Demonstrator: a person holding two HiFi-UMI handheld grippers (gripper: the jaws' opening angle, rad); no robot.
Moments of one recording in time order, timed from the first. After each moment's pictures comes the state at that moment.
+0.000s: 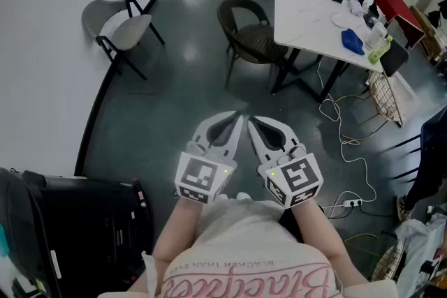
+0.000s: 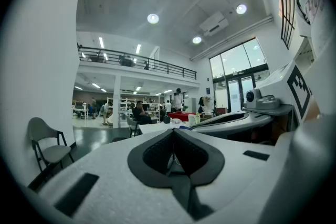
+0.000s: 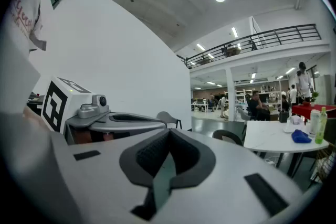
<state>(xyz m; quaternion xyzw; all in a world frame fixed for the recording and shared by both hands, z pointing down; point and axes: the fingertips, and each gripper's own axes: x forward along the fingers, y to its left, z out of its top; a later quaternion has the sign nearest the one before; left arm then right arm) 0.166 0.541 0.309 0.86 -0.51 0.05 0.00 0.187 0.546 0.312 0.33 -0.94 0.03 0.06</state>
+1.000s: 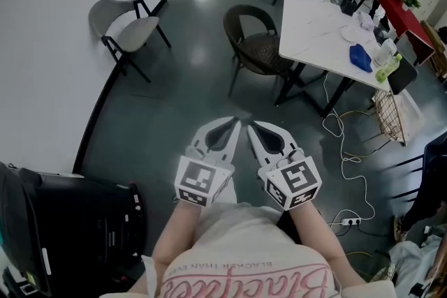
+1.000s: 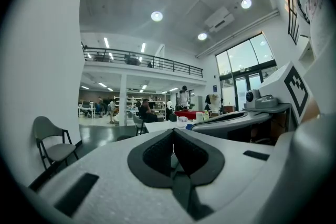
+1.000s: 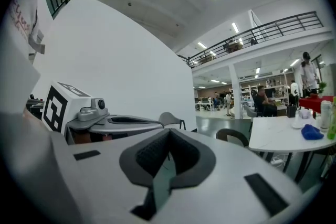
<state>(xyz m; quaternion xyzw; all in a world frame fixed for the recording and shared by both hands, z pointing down) 0.171 0.486 0.327 0.84 -0.54 0.06 0.01 0.198 0.487 0.327 0.30 -0.95 0.05 0.05</state>
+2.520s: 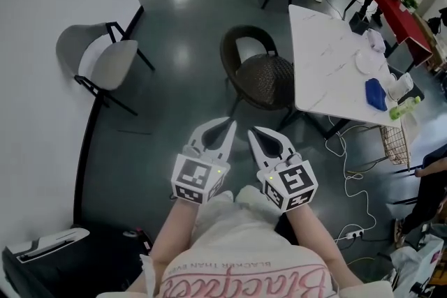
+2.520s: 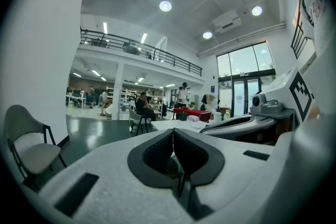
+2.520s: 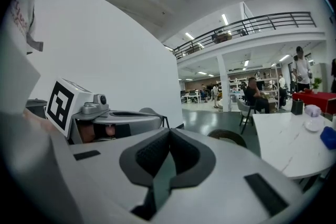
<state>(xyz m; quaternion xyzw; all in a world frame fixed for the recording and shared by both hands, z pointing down) 0.007 0.164 0.350 0.87 -0.49 0.05 0.06 0.047 0.176 0.357 0.37 -0.92 0.09 0.08</state>
